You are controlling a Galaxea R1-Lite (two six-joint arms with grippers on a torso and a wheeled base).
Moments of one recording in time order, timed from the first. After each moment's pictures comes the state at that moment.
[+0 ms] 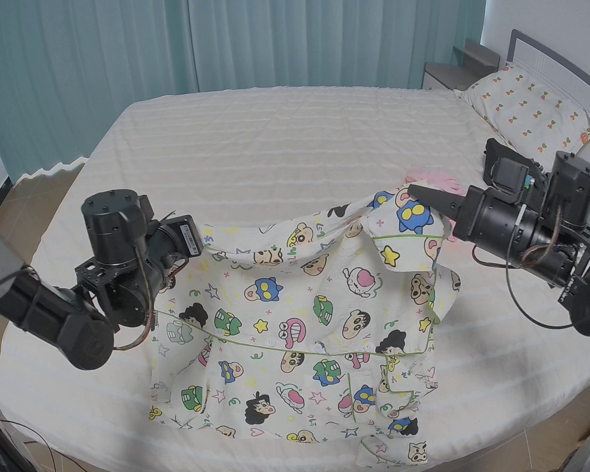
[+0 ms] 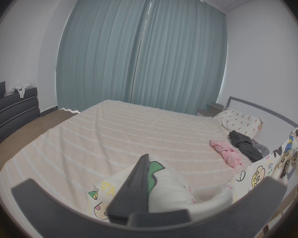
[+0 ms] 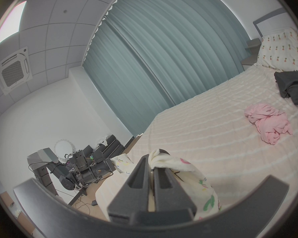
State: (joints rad) left arm -0.44 1.84 -0.72 -1.04 0.45 -0.24; right arm 0.44 1.65 -0.74 -0.93 0.31 0.46
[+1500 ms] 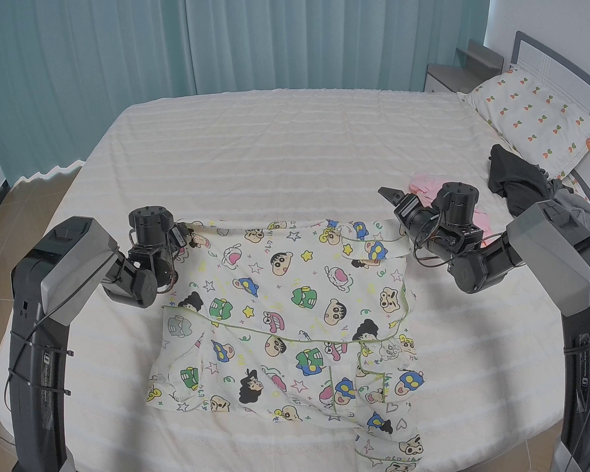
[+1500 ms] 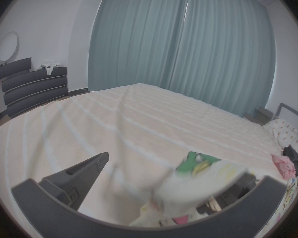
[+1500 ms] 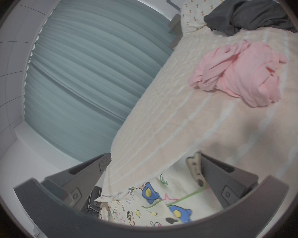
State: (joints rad) left arm -0.12 2.51 -1.43 -0.85 0.45 -0.41; right arm 0.27 2.43 -1.43 -0.90 0.06 0.93
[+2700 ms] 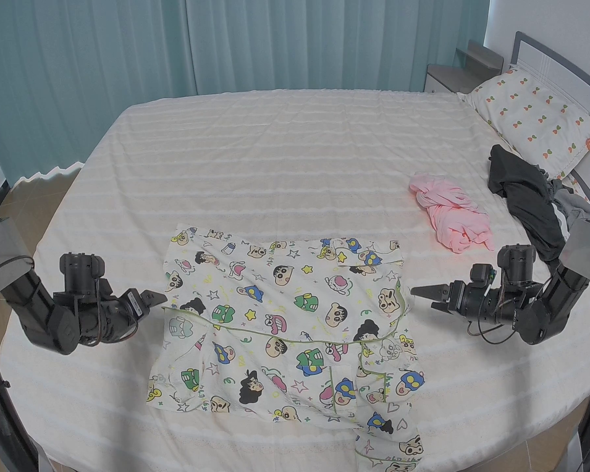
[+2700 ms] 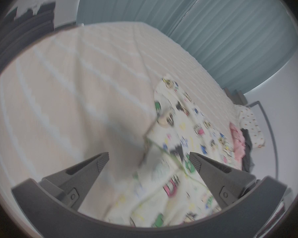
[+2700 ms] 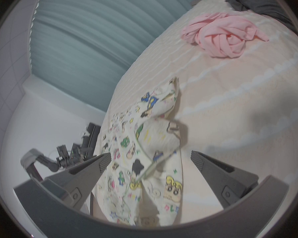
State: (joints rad) left arm 0.03 2.06 -0.64 -0.75 -0.20 -0.61; right arm 0.09 2.20 -0.71 -0.98 0.62 0.52
